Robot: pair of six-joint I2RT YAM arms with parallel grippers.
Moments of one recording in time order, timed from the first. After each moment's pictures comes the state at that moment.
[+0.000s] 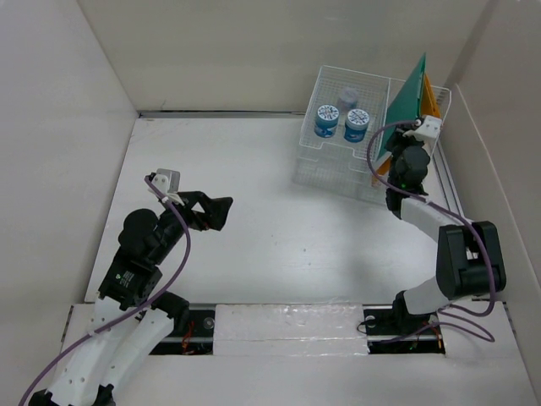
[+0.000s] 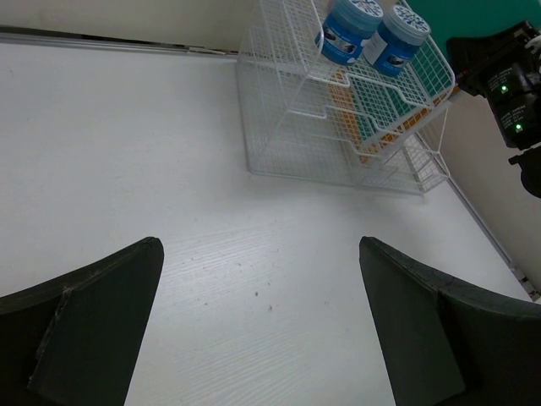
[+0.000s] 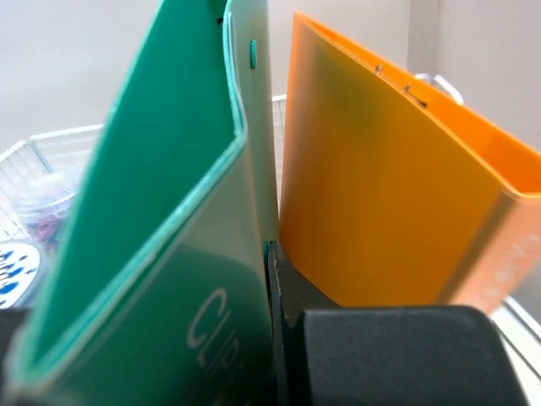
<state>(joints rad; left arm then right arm) -0.44 0.51 0.75 -0.33 0.06 -0.39 0.11 1.49 0.79 0.95 0.36 0.10</state>
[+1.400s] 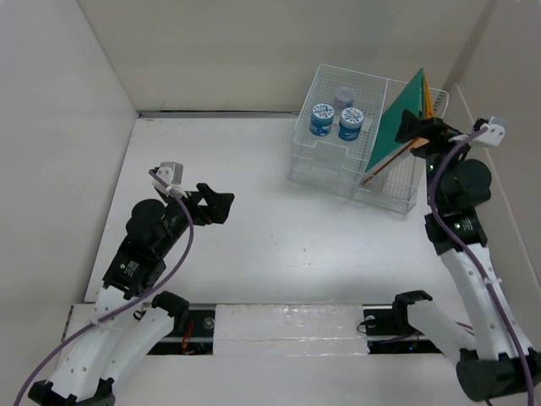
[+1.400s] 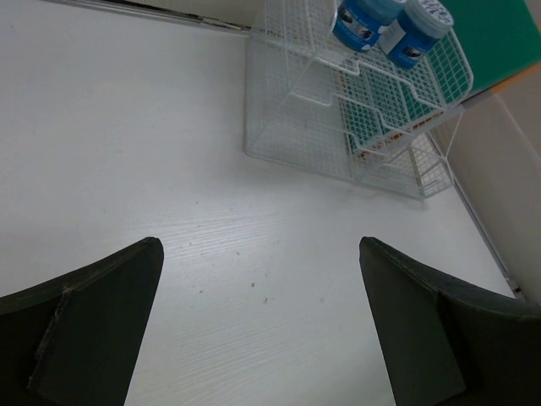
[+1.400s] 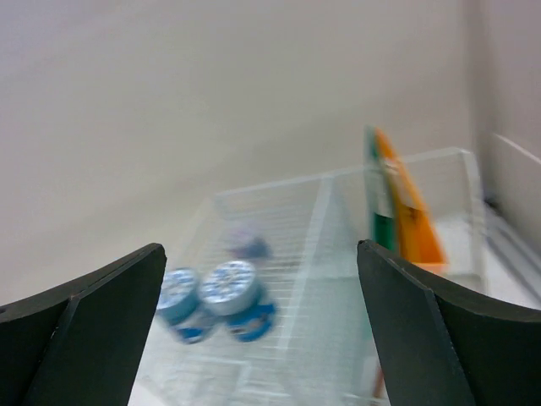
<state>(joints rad) -0.44 0.58 0.77 -0.37 0.01 -0.45 0.13 0.91 1.00 0.18 0.29 0.34</state>
